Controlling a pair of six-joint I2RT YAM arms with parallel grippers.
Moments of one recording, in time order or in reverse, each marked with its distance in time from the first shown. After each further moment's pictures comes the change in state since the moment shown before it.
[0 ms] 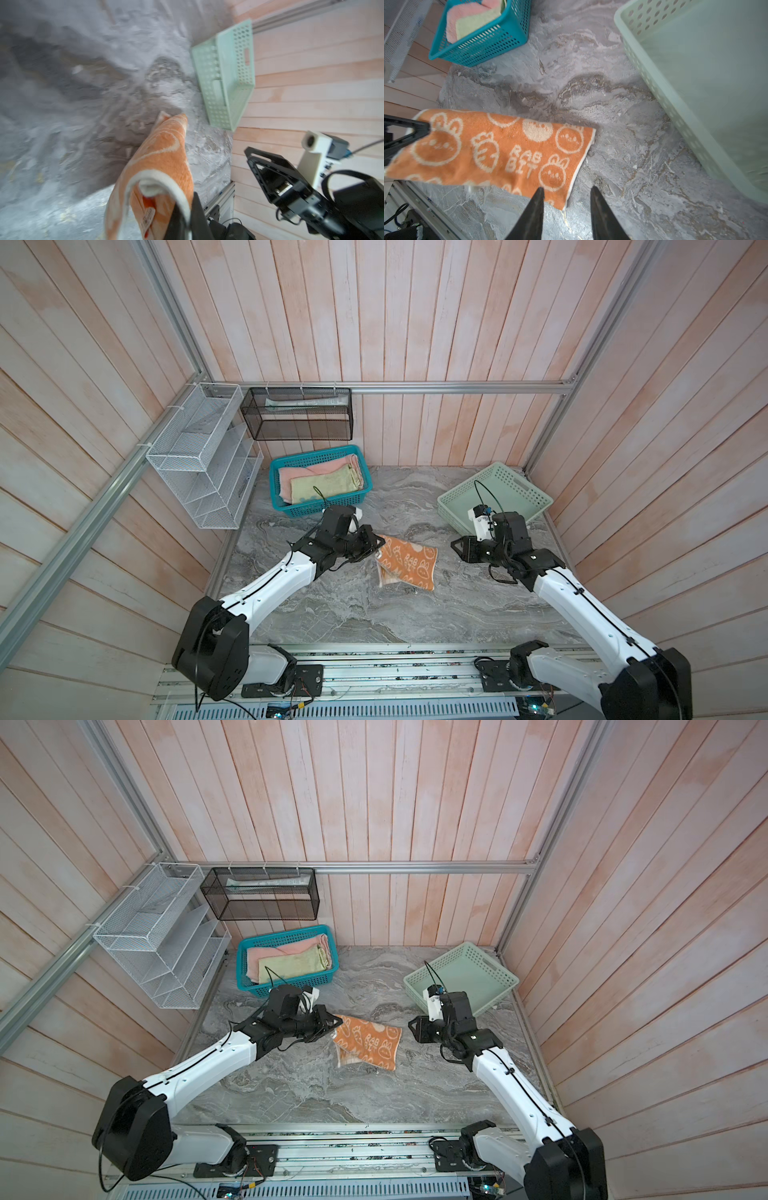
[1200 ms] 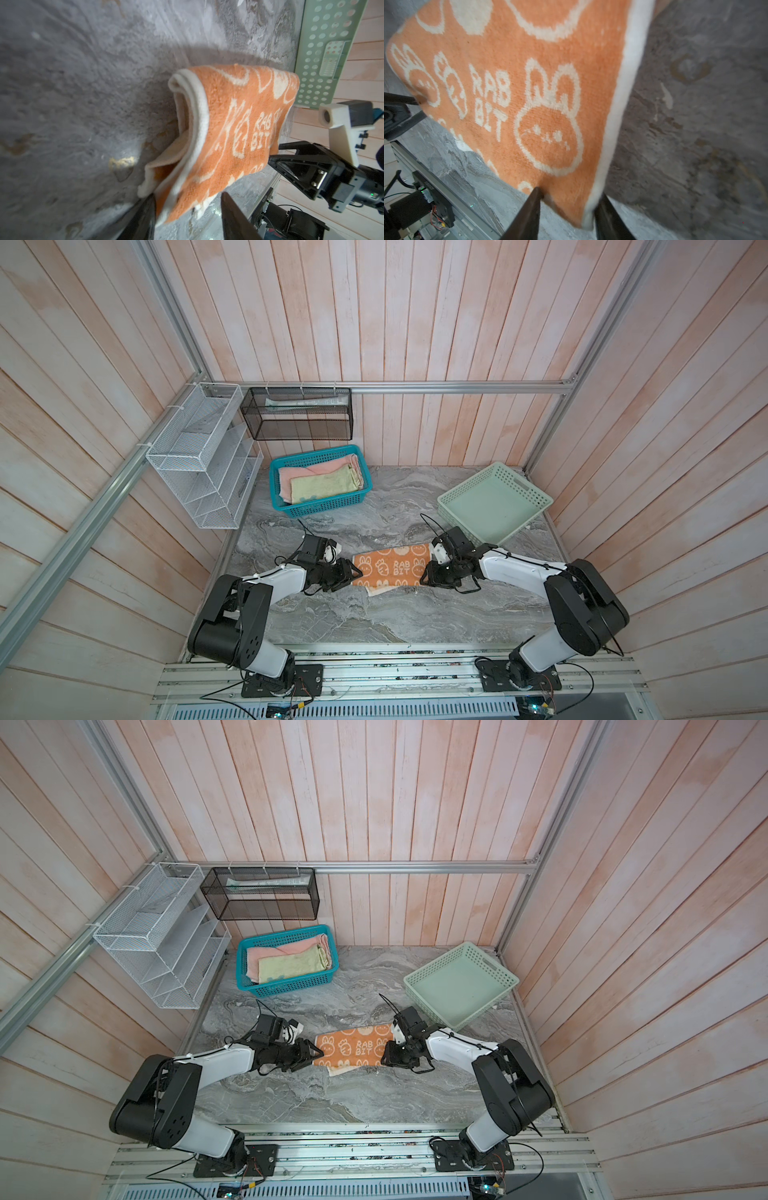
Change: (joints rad) left arm 0.198 0.121 -0.234 0.053 0.198 0.339; right arm 0.234 0.404 0.000 0.030 -0.062 0.231
